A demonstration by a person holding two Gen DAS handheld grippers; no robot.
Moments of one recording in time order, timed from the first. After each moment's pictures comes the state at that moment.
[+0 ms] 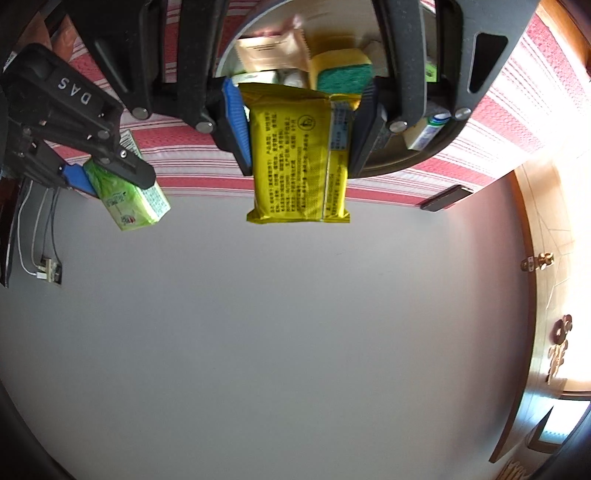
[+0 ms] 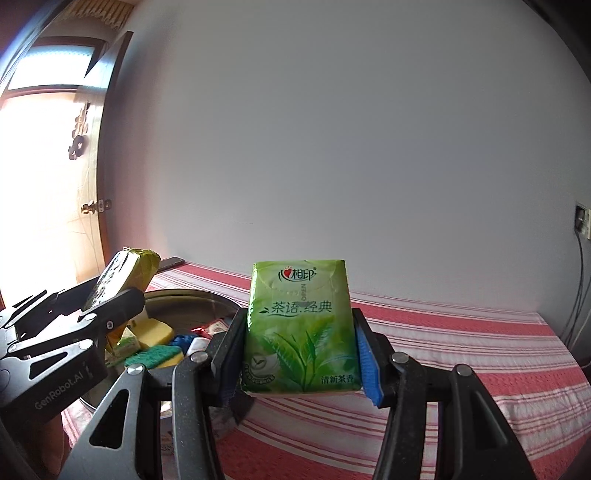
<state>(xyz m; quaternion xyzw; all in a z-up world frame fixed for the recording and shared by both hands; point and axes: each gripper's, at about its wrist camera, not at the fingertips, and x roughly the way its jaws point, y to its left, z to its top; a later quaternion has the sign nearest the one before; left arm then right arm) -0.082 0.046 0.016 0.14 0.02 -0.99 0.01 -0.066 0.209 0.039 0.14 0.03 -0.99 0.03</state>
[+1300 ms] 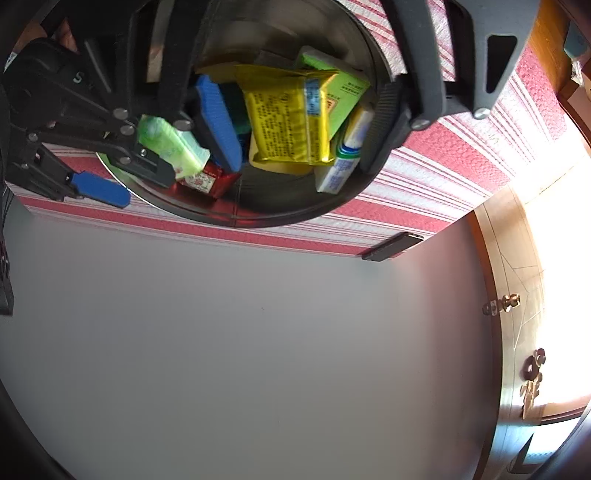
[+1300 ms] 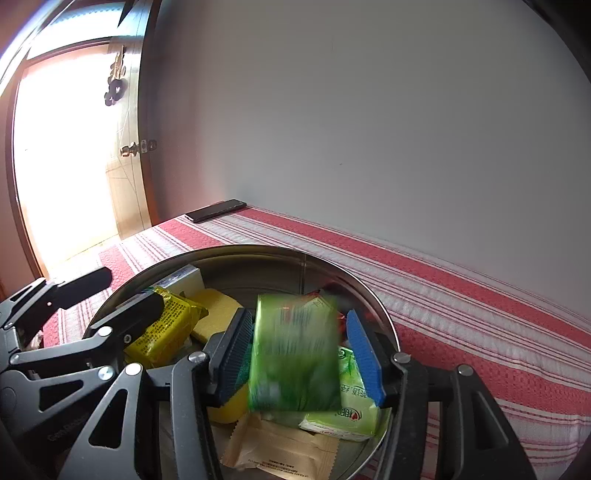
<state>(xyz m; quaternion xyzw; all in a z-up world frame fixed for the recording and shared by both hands) -0.114 -0.032 -0.014 0.23 0.02 -0.97 0.10 -0.150 0.126 0.002 0.25 0.05 -0.96 0.12</state>
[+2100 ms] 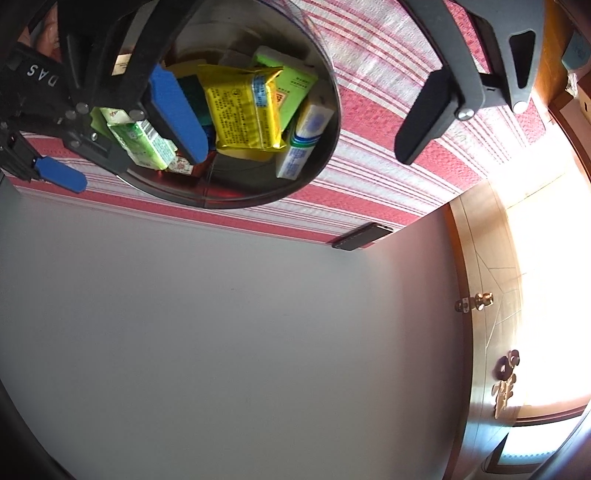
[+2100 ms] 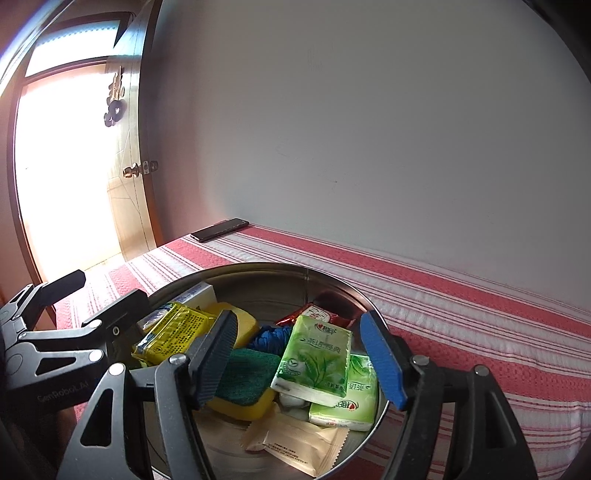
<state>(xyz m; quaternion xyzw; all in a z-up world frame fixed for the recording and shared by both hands) -0.093 -0.056 0.001 0.20 0.03 -0.97 0.14 -0.127 0.125 0.019 0.22 0.03 -0.97 0.13</state>
